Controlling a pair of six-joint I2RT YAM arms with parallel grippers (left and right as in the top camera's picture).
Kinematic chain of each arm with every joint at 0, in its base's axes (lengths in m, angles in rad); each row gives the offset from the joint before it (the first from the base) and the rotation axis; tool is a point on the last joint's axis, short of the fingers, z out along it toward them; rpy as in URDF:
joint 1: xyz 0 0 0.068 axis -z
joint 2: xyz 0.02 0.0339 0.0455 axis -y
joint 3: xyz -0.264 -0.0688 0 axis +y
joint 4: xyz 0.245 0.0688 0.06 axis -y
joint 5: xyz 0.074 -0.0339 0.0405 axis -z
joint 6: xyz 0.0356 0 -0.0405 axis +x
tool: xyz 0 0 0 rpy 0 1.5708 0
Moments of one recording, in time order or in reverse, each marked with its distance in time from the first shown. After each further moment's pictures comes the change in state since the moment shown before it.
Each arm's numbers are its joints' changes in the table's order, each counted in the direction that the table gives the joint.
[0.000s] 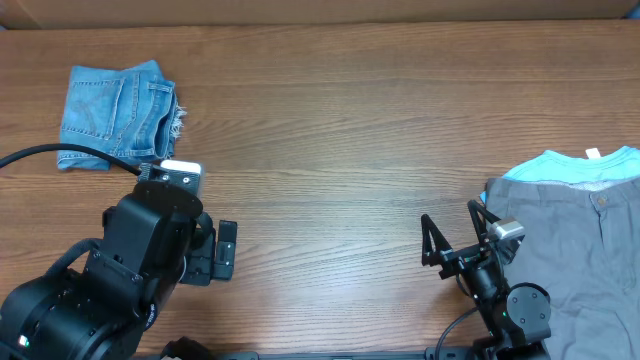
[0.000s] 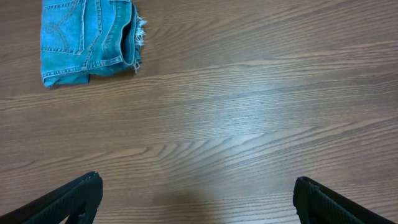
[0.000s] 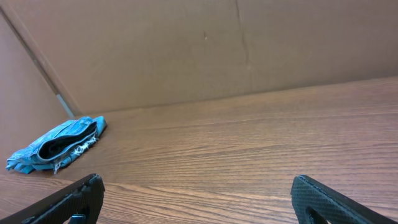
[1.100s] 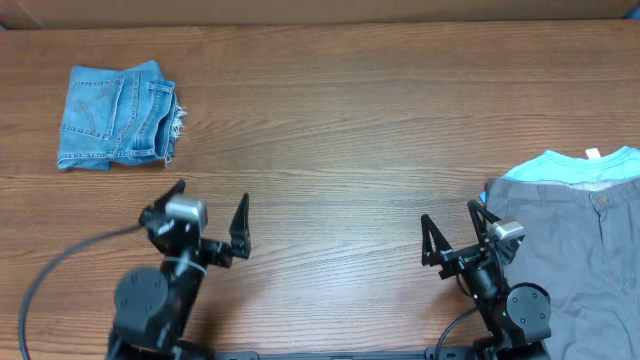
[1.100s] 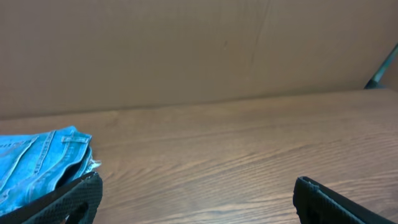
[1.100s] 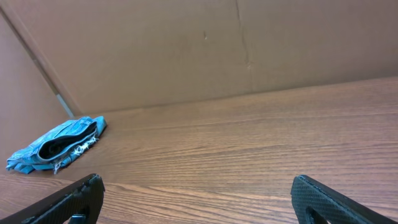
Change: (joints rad) left arm -0.301 0.705 1.181 1.346 0.321 0.249; right arm 0.000 0.000 0.000 0.000 0.000 0.000
